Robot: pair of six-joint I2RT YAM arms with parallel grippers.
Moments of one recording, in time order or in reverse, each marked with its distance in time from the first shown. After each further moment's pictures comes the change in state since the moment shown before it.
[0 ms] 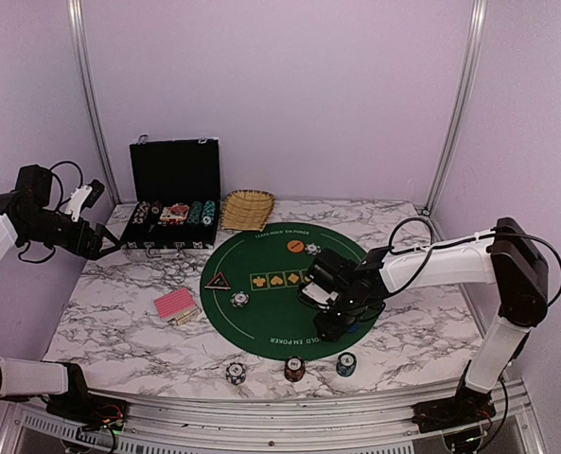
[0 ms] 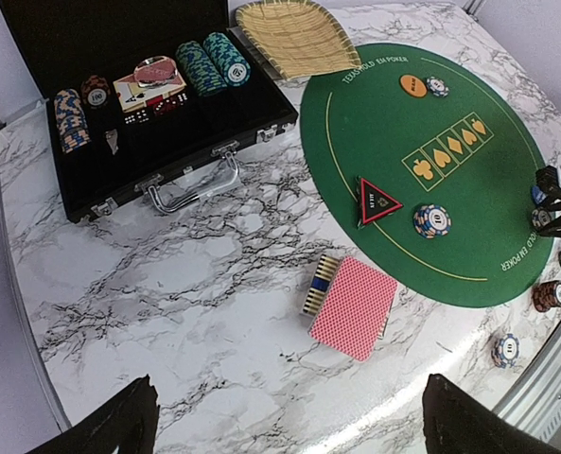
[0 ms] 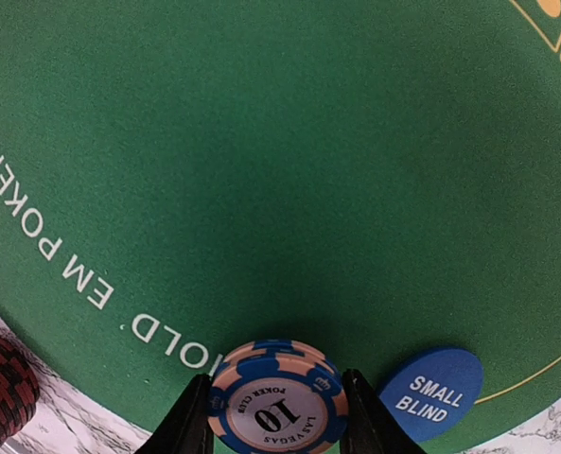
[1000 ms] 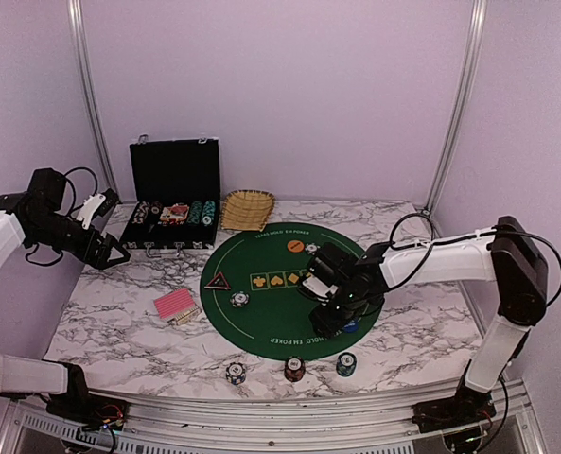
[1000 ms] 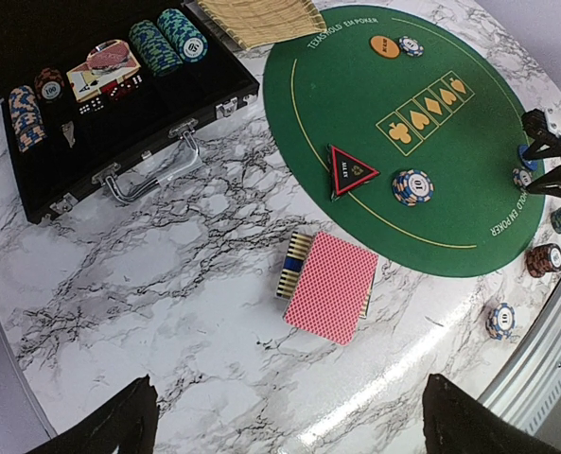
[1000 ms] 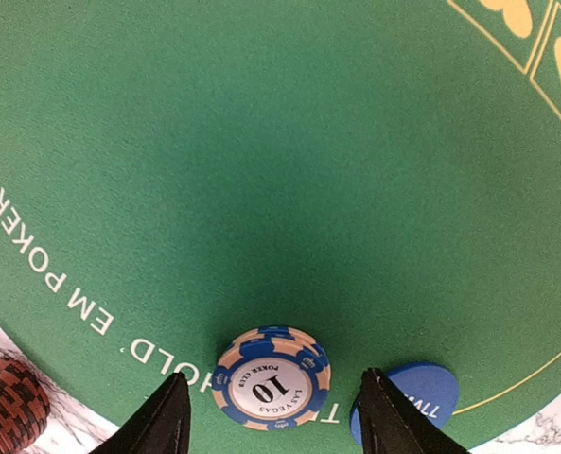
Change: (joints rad) left arm -0.083 0.027 -0.017 -0.034 -0.019 0.039; right arm -0.023 0.006 0.023 0.013 0.003 0.013
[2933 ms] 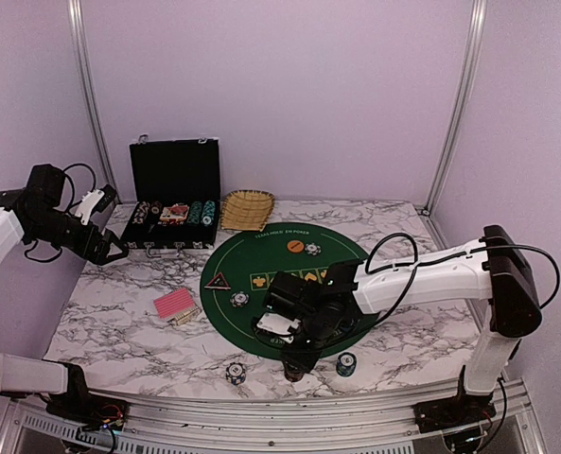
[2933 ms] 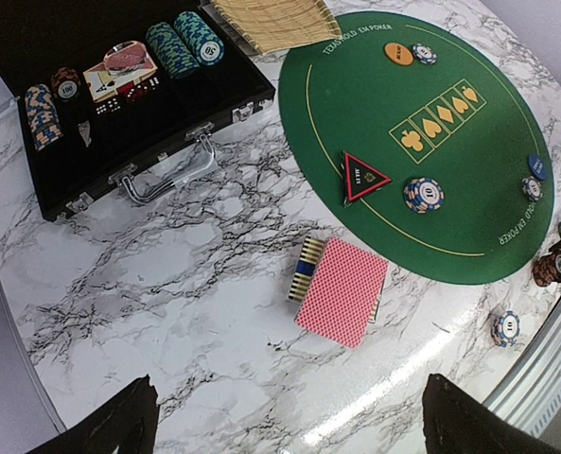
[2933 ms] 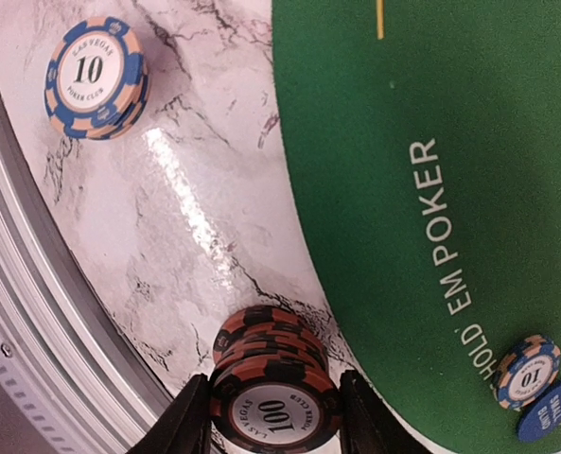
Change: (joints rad) left arm 0.000 0.009 0.031 -0.004 -0.030 -0.022; right arm 0.301 0.071 0.174 -0.154 -0.122 -0.082
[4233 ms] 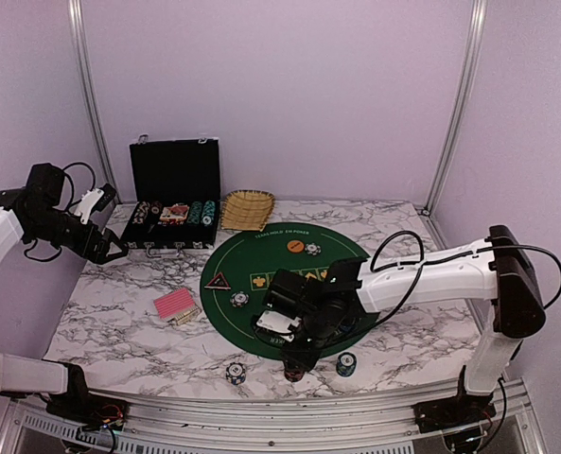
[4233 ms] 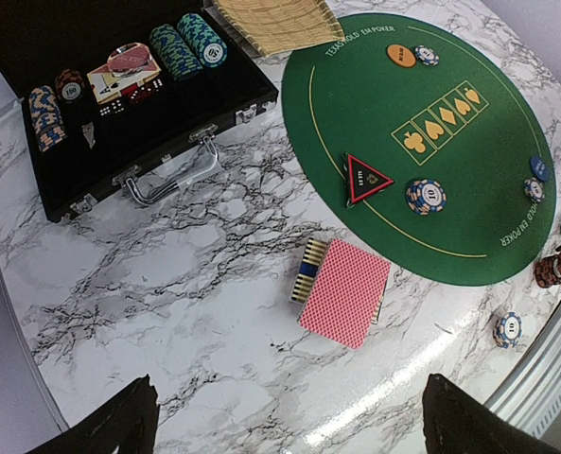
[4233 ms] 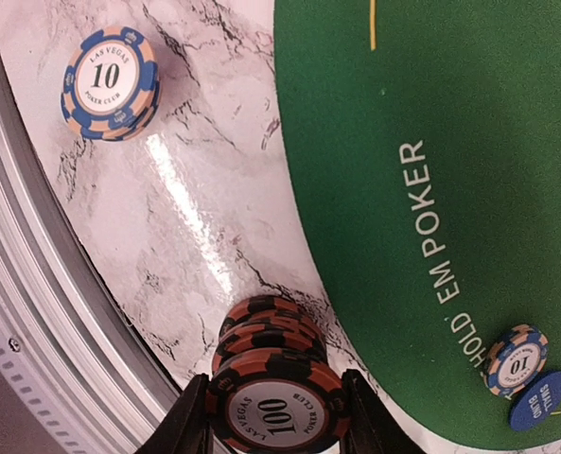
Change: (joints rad) left arm 0.000 0.000 0.006 0.000 -0.006 -0.001; right arm 0.010 -0.020 0.011 -0.021 0.017 0.011
